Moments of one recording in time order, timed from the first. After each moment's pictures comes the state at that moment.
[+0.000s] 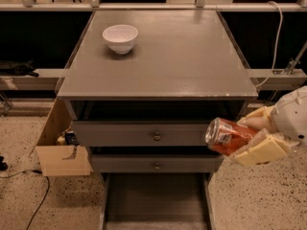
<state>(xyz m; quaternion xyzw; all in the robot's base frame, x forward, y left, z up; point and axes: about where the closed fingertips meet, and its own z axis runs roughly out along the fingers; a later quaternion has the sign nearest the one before) 0.379 -0.183 0.873 -0.55 0.77 0.21 0.26</state>
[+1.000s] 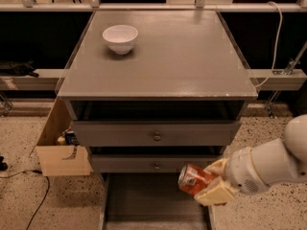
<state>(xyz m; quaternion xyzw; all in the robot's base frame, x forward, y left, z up) 0.365 -0.137 0.716 -0.50 0.80 0.26 0.22</state>
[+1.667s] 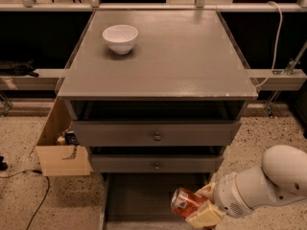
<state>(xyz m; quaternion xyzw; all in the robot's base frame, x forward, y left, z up) 0.331 -0.120 0.633 -0.48 0.81 0.29 0.18</state>
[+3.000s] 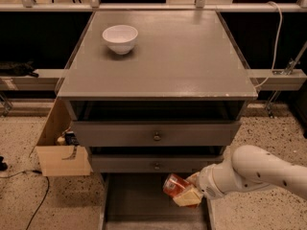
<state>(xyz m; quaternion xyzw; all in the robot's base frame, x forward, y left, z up) 0.408 -0.101 0.550 -0.44 0.83 0.27 0.19</state>
